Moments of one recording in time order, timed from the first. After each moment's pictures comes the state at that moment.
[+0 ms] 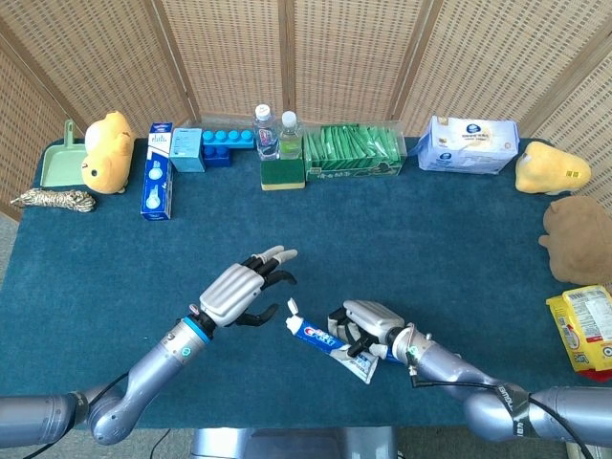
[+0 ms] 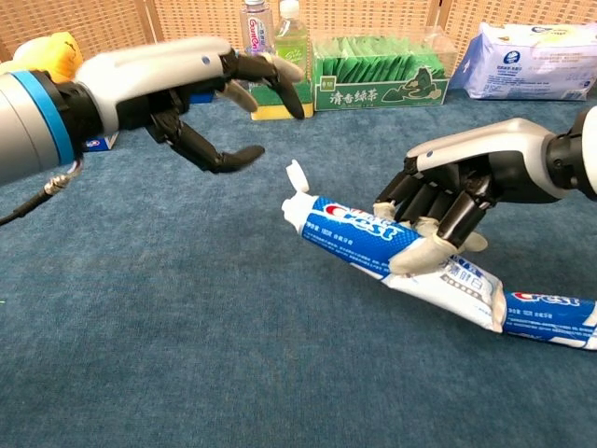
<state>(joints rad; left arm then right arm) -0.75 -1.44 -0.16 -1.83 1.27 1.01 0.14 0.96 -1.16 0.07 -1.97 -0.80 0.60 0.12</state>
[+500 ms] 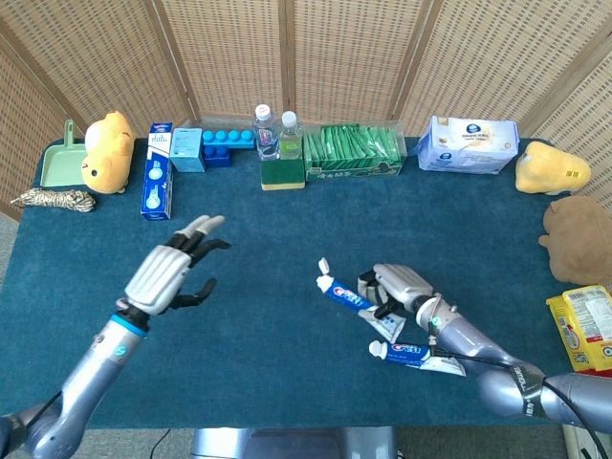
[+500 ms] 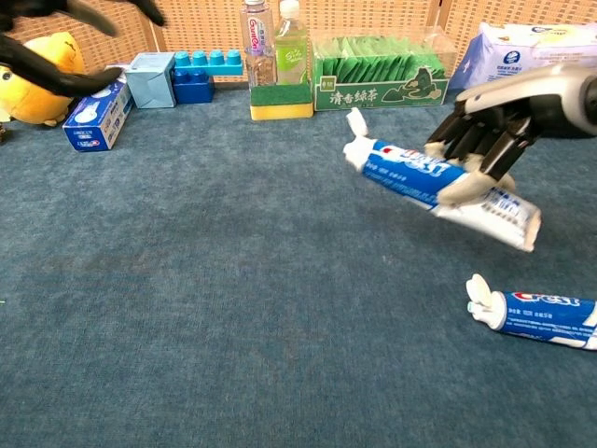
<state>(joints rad) -0.58 -1.20 -0.13 -1.95 1.33 1.20 0.11 0.95 -1.11 0.08 -1.84 -0.79 0.63 0.07</state>
